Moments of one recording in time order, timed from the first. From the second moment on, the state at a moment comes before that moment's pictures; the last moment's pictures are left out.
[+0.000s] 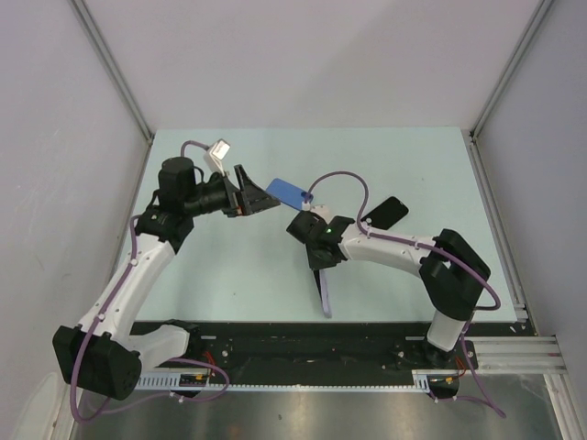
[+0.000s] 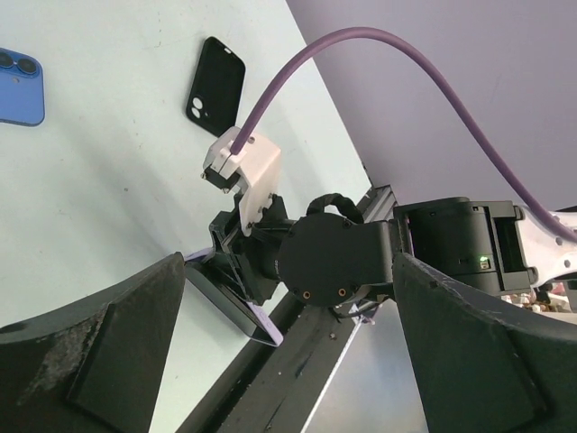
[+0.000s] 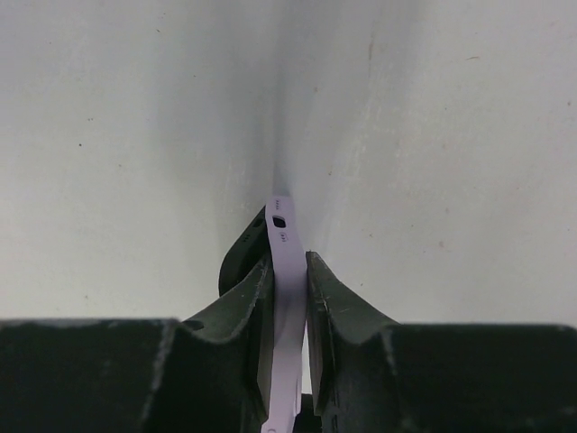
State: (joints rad) left arm -0.25 1.11 1.03 -0.28 0.76 -0.61; right arm 0.97 1.76 1.23 -0.71 0.28 0.72
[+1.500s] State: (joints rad) left arm -0.35 1.14 0.49 -0.08 0.76 -0.95; right arm 1.00 1.83 1.12 -0.55 0.31 0.73
